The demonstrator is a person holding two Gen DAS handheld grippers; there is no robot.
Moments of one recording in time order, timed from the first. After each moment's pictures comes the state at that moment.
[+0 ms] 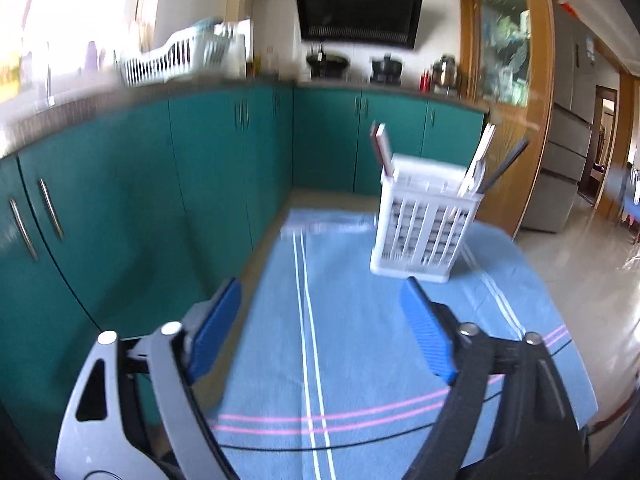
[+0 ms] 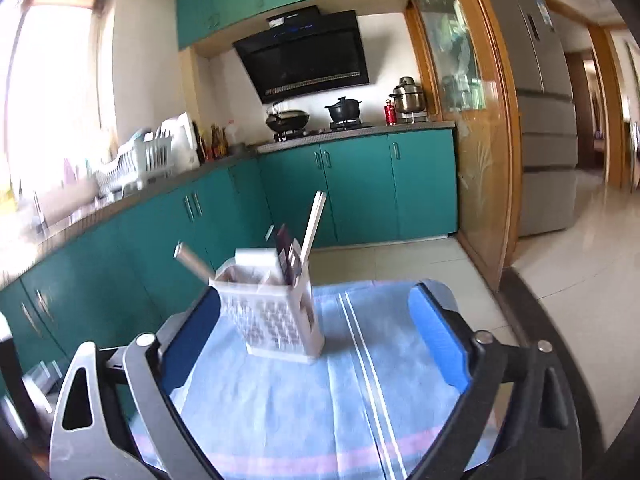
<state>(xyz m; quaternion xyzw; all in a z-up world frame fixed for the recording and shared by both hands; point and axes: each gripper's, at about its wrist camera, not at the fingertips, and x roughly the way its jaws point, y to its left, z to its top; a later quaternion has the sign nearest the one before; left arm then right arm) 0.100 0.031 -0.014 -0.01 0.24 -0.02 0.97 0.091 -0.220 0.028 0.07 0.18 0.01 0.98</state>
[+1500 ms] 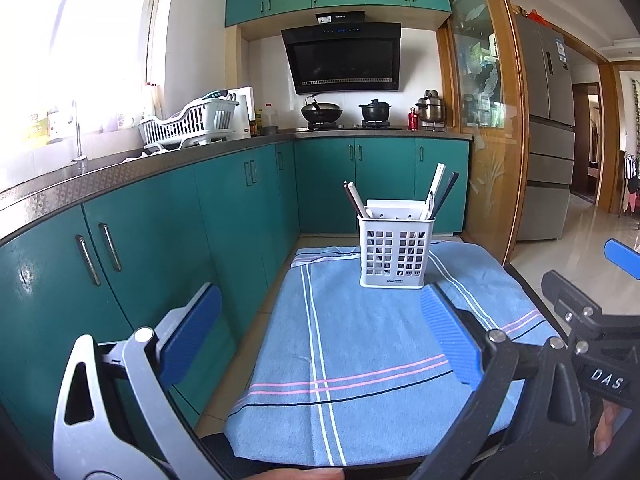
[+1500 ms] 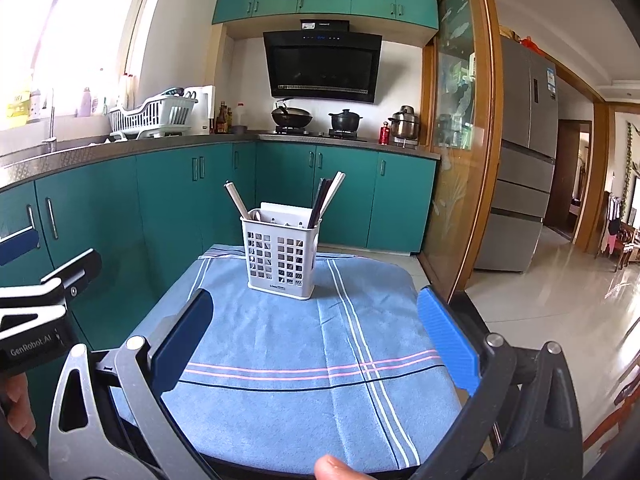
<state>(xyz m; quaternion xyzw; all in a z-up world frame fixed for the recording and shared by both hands) -0.030 0.021 0.025 0.03 0.17 -0.01 0.99 -0.039 -0.137 0.013 -0.03 0.17 -0.04 0.99</state>
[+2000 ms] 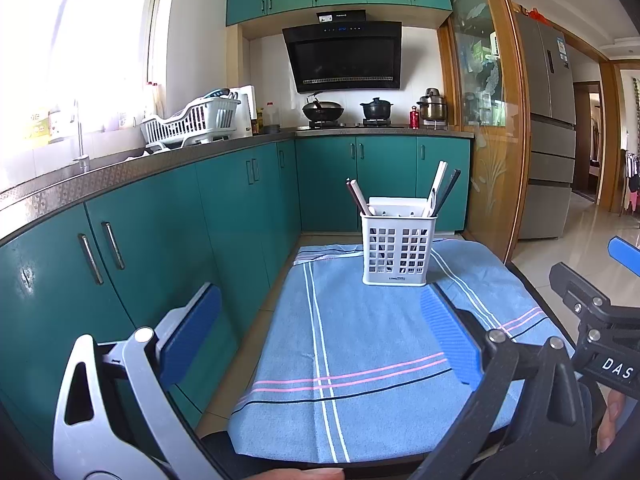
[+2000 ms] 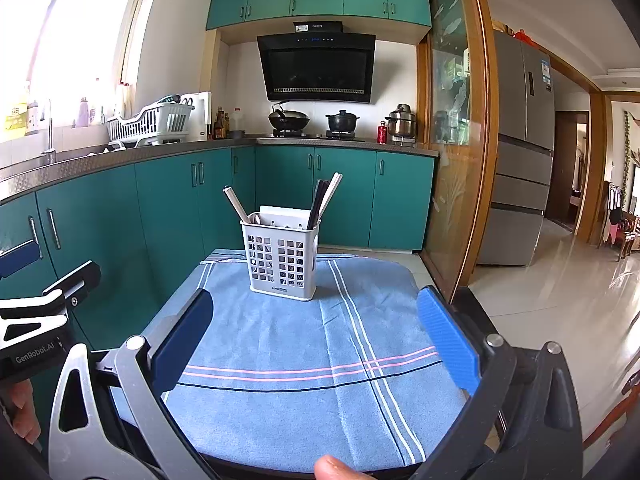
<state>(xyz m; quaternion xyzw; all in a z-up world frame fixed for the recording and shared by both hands) -0.032 0.022 0.024 0.03 0.17 -0.01 0.98 -0.044 -0.139 0.014 -0.01 0.16 -0.04 0.99</state>
